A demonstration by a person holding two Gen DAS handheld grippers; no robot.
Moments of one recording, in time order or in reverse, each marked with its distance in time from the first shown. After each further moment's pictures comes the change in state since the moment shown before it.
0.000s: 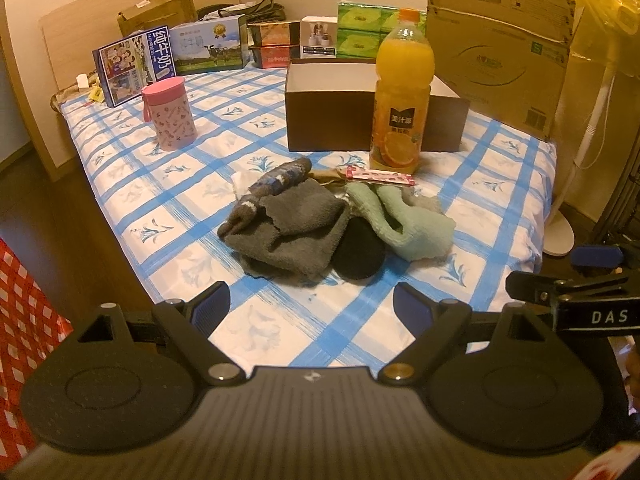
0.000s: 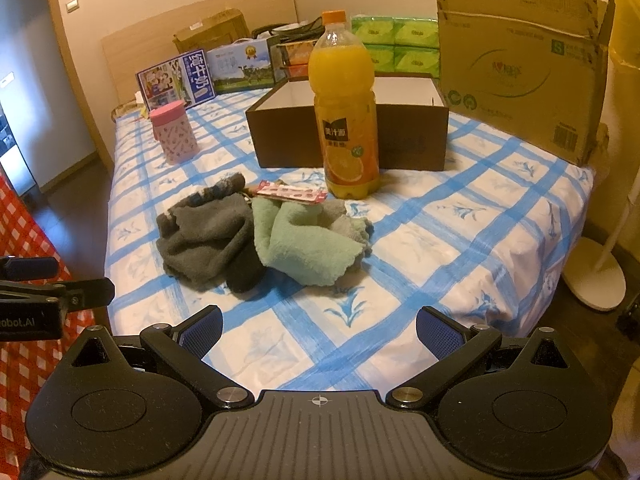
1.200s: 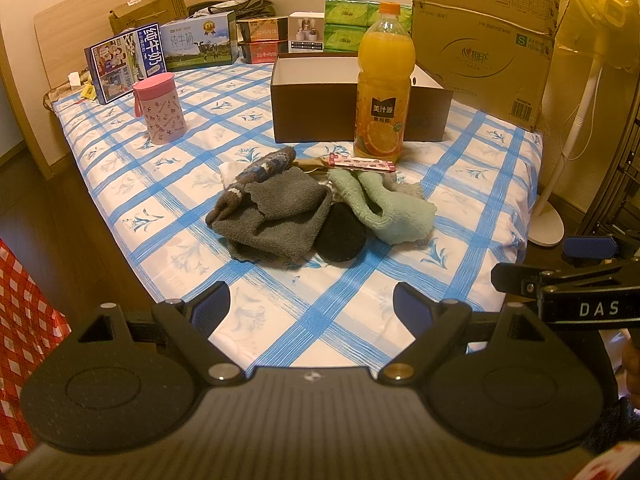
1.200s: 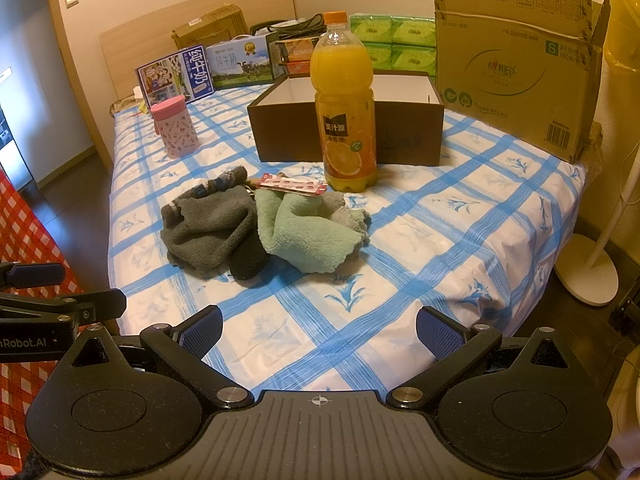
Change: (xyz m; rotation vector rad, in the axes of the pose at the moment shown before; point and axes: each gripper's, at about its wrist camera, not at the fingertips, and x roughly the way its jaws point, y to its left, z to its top) left arm -0.015 -0.016 -0.014 0.011 0.013 -0.024; right arm -0.021 0.005 -0.008 -0.005 0.019 -0.015
